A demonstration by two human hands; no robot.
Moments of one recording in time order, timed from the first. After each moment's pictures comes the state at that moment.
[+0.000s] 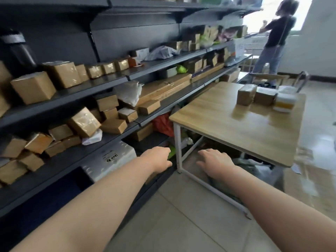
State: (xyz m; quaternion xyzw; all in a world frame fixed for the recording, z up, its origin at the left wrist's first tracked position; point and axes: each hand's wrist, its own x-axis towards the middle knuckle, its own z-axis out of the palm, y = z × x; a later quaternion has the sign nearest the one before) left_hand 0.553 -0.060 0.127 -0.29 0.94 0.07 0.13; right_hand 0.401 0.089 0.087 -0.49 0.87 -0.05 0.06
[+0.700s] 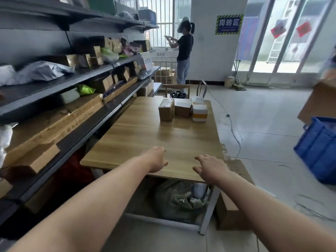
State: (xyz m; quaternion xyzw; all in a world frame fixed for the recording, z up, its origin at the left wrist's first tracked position) left_hand 0.195 -0.069 0.127 -0.04 0.99 0.10 0.12; right_hand 0.152 0.136 0.089 -0.20 0.98 -0.06 0.07
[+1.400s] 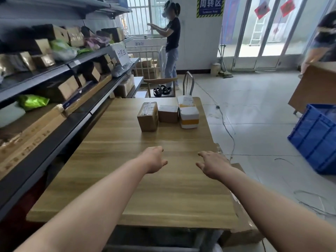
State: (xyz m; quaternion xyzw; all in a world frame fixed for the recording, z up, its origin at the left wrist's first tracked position) left_hand -0.052 -0.082 0.089 -0.04 0.98 0.14 0.14; right_hand -0.080 0.141 0.056 -0.12 0.98 -0.08 0.10
